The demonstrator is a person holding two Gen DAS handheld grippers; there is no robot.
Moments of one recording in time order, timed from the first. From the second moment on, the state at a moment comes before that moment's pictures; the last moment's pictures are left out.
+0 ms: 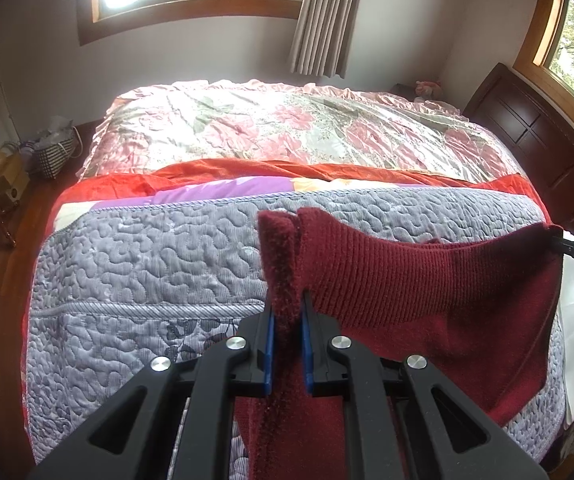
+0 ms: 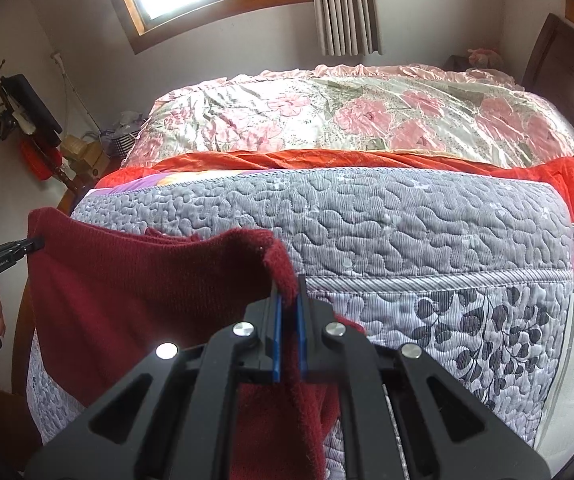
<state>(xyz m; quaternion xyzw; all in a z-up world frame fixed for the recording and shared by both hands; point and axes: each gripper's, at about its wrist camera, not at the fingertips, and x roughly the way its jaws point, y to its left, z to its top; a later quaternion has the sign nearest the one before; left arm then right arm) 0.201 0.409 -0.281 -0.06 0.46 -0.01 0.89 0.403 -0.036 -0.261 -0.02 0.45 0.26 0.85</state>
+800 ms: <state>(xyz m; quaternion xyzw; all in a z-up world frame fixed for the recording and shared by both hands) 0.247 0.432 -0.344 -0.08 0.50 -0.01 0.86 0.463 -0.017 -0.317 -0.02 0.49 0.23 0.84</state>
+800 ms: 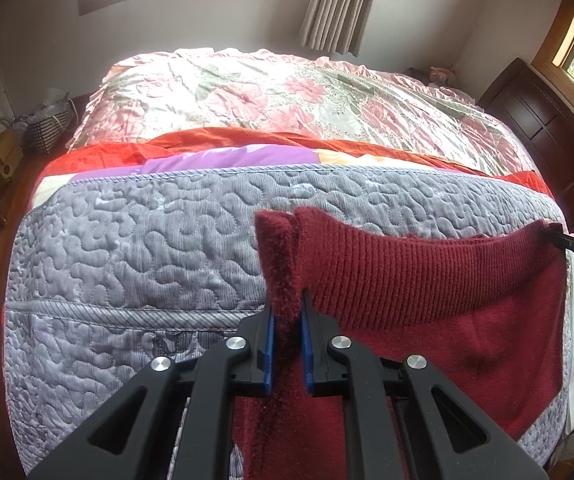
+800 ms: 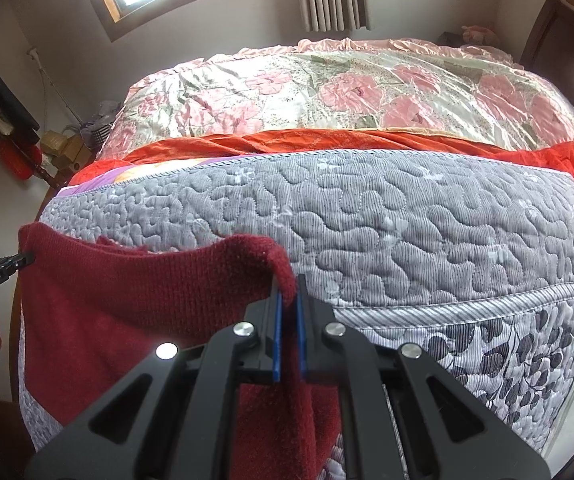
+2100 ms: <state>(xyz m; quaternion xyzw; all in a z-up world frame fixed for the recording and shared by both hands) 0.072 0.439 -0.399 -0.21 0.61 0.02 0.76 0.295 -0.114 -0.382 0.16 0.64 0.22 0.72</state>
